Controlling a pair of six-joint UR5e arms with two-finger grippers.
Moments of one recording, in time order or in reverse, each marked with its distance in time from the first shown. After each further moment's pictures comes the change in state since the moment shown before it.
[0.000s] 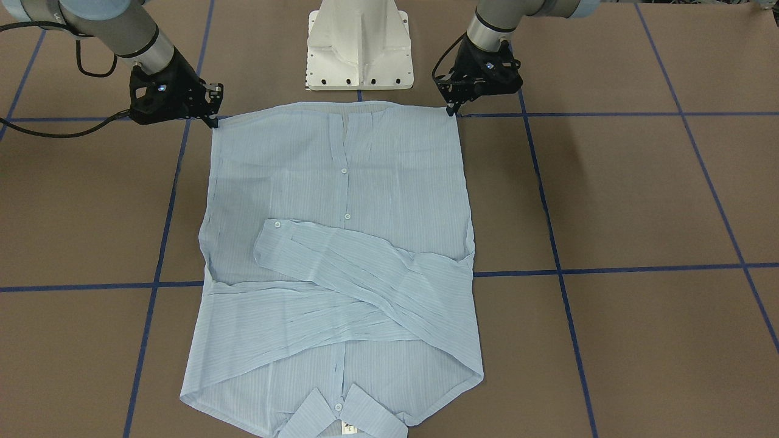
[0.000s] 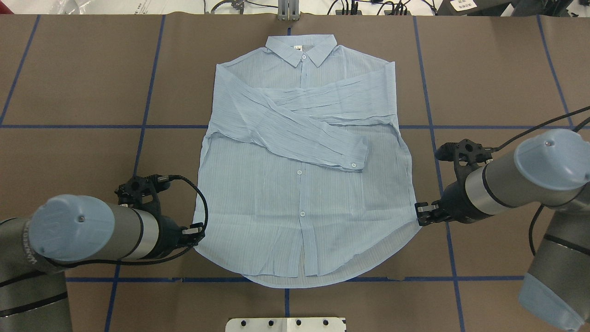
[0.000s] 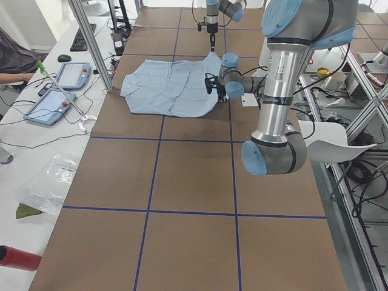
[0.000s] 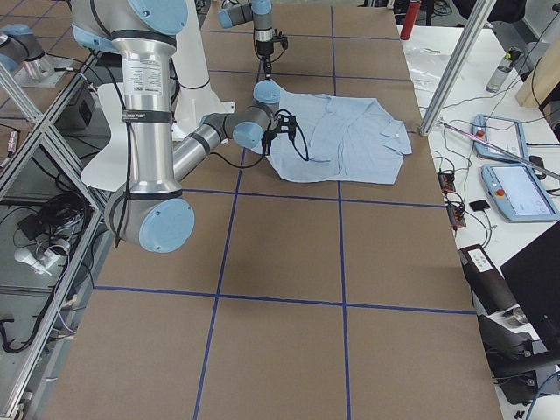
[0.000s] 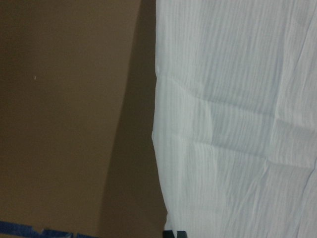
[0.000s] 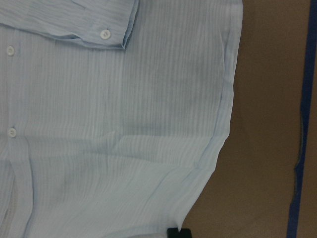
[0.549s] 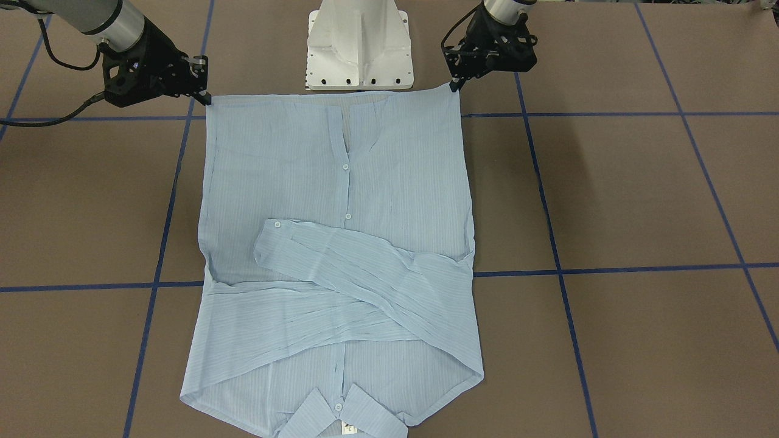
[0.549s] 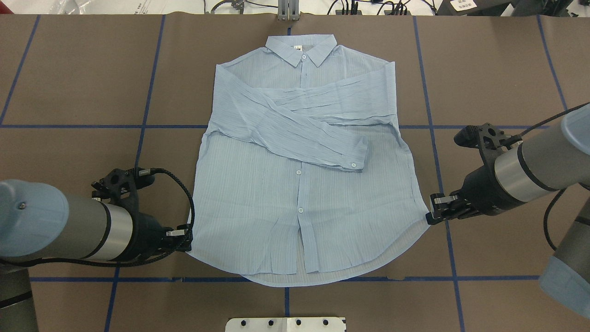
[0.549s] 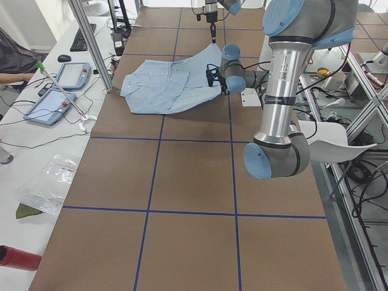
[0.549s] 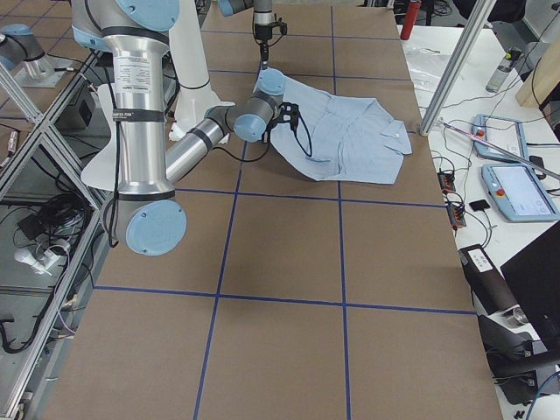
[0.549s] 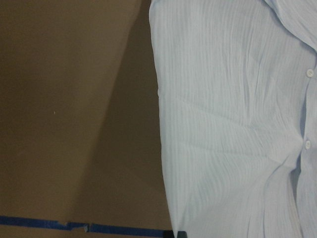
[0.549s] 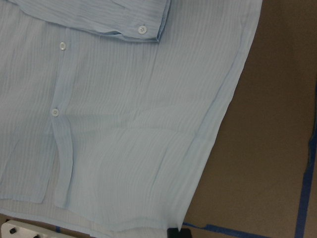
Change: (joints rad) left arm -0.028 0.031 -0.119 0.001 -0.101 0.019; right arm 0.085 -0.023 0.081 0.001 0.184 -0.009
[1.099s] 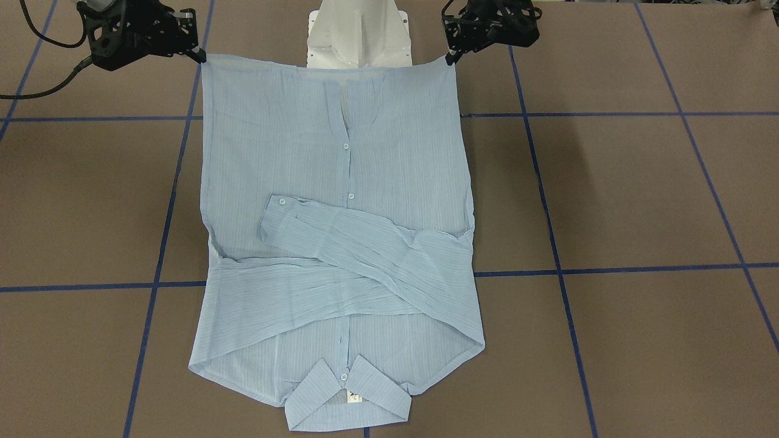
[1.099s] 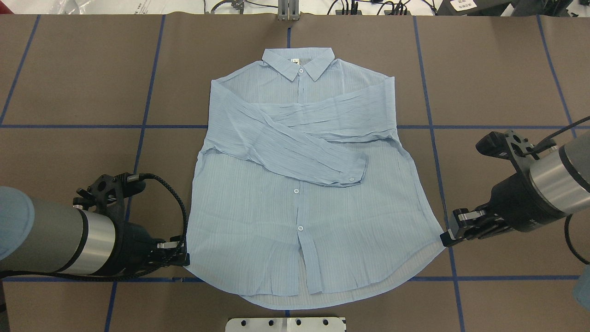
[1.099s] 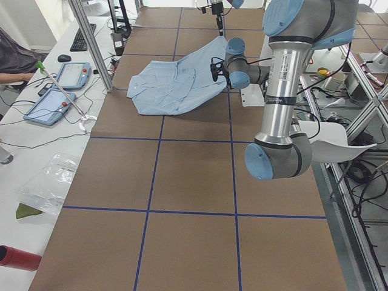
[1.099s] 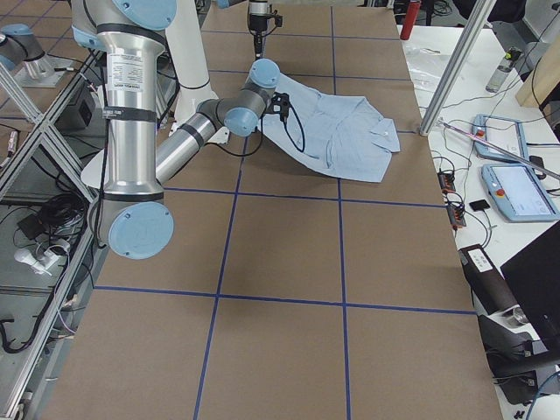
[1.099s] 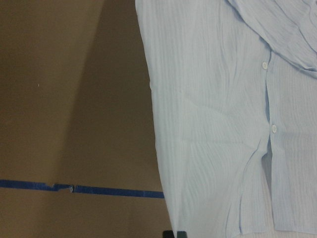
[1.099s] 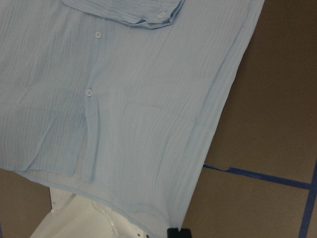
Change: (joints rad) left arm 0.013 0.012 -0.074 0.003 -0.046 -0.027; right arm 0.036 -0.053 0.095 0.003 0.155 0.001
